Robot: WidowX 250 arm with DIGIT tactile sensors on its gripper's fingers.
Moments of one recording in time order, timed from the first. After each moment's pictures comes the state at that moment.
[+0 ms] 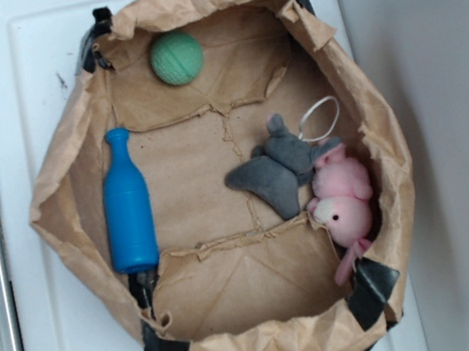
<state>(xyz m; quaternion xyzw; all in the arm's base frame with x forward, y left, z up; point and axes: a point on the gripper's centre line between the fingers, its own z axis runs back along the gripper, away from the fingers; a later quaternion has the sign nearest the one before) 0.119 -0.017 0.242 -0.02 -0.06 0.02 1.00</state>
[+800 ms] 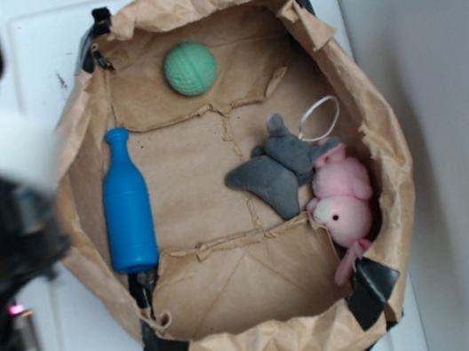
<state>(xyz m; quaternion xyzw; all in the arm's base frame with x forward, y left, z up) 0.197 -0.002 0.221 0.00 -0.06 0.07 1.00</state>
